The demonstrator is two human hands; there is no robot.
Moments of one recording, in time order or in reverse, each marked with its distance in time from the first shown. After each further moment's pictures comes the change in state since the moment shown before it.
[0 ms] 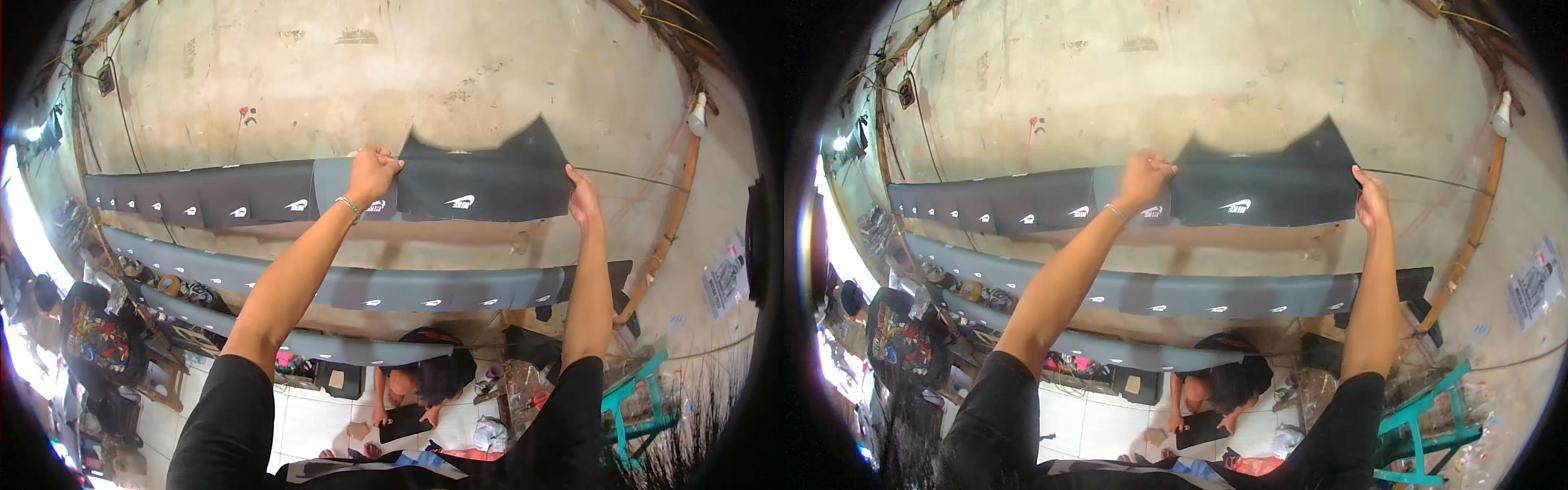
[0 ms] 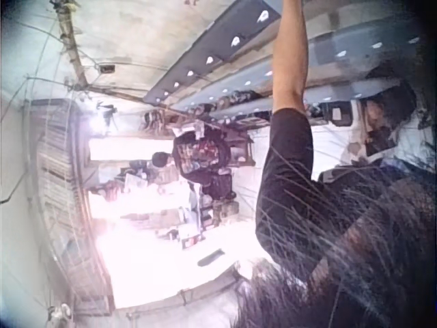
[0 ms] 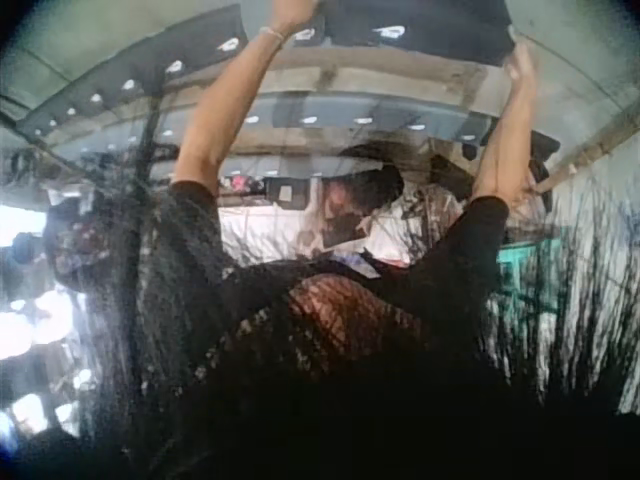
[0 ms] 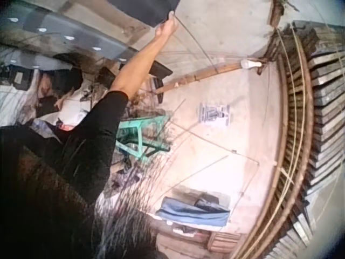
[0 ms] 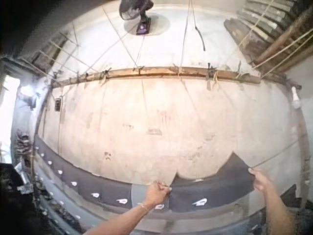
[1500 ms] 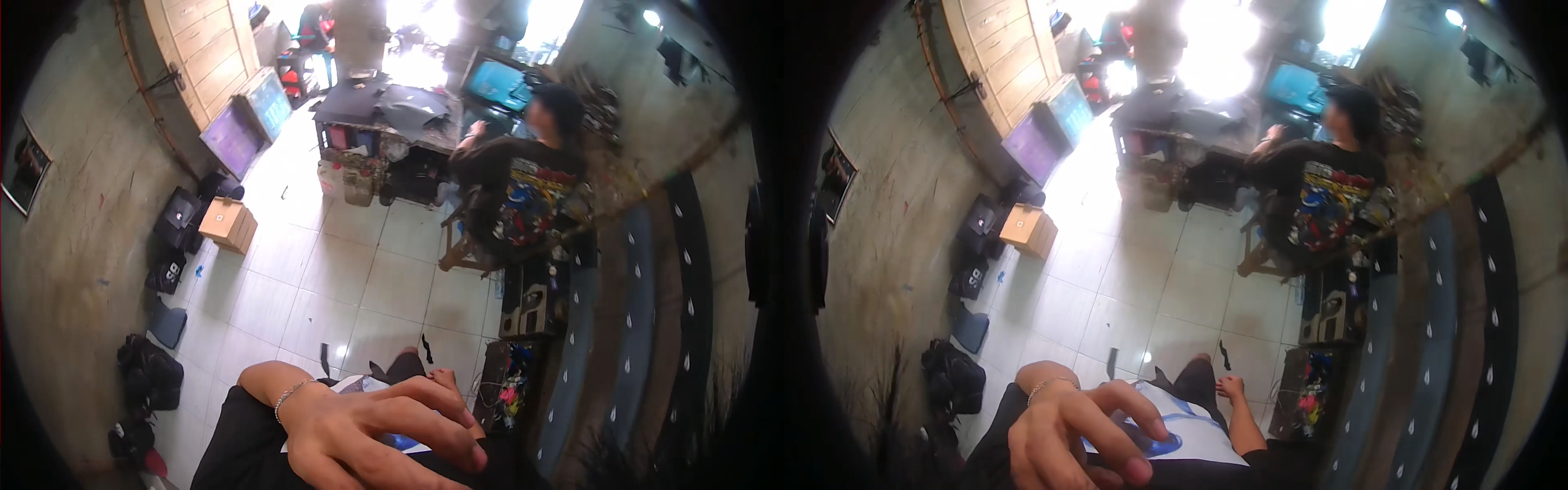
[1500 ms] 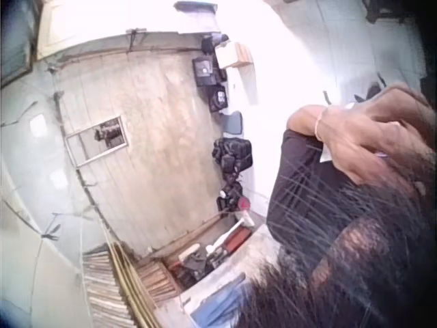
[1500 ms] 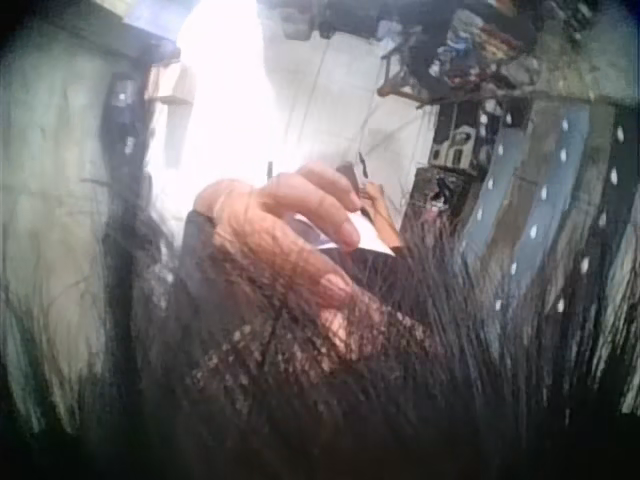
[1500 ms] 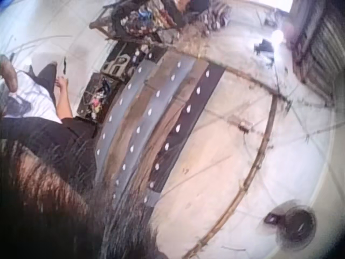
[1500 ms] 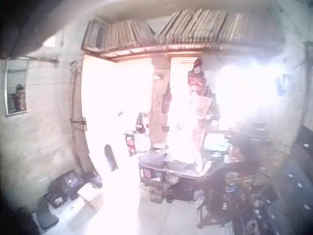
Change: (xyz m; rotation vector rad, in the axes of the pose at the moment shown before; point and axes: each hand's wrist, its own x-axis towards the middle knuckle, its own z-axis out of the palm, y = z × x) left_hand -0.693 0.165 -0.715 0.541 0.516 0.473; right_hand -0.903 0.592 0.684 -0.927 -1.724 1.023
